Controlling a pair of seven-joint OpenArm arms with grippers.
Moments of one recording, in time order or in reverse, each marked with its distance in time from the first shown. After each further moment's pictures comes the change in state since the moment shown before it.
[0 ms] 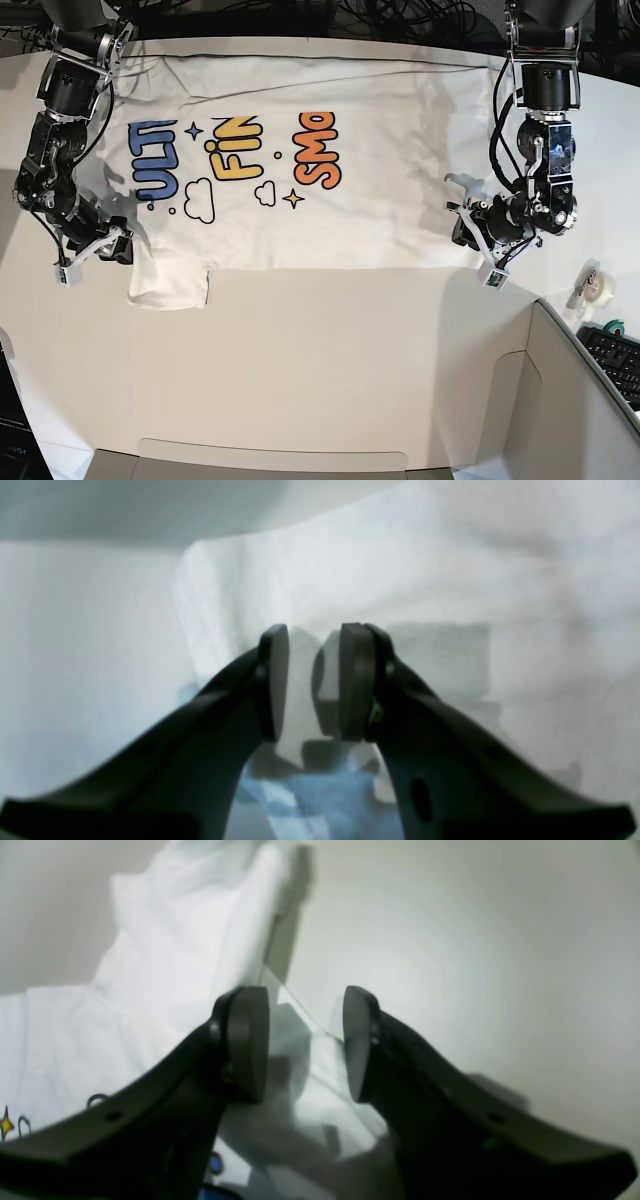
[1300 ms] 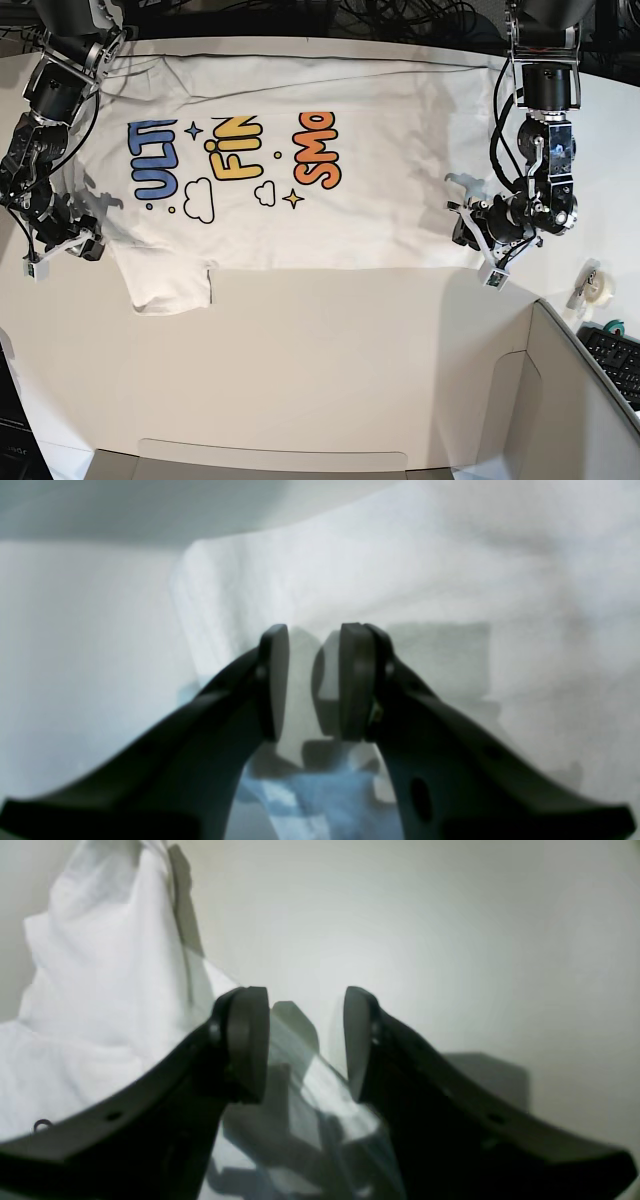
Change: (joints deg) left arm 0.0 0.0 0.0 0.0 0.0 0.0 0.0; right arm 2.1 1.8 8.9 -0.9 -3.4 -0.9 -2.7
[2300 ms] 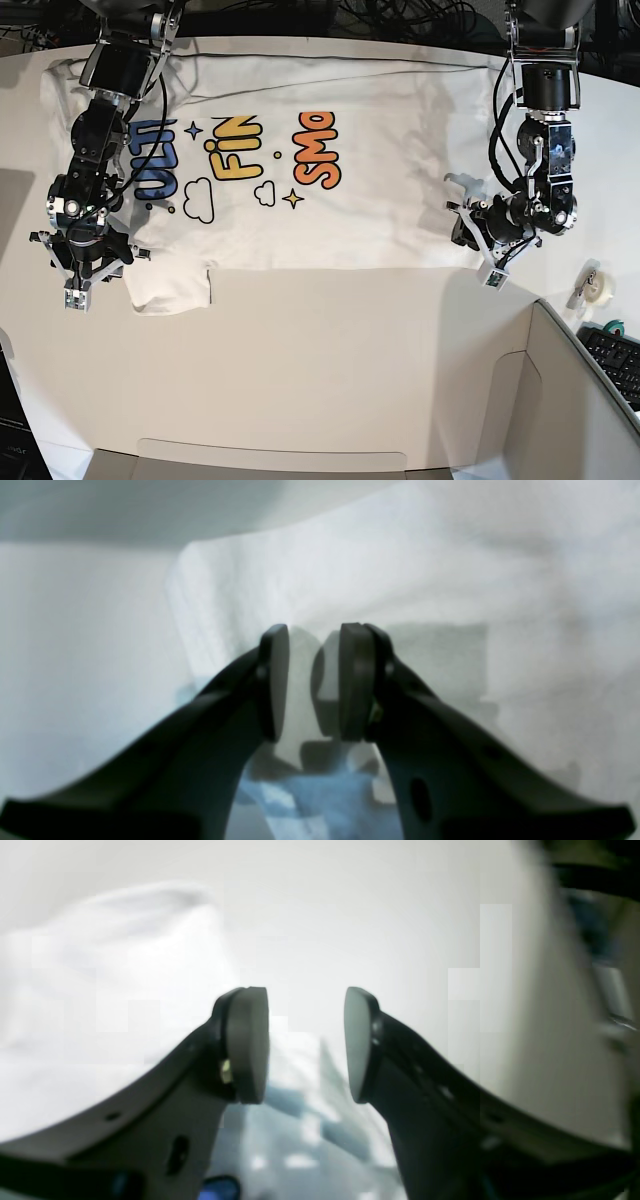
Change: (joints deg) left arm 0.0 0.0 0.0 0.0 -0.2 0.0 0.0; right arm -4.3 -12.9 -8.4 30.6 -28.5 -17.7 -5.4
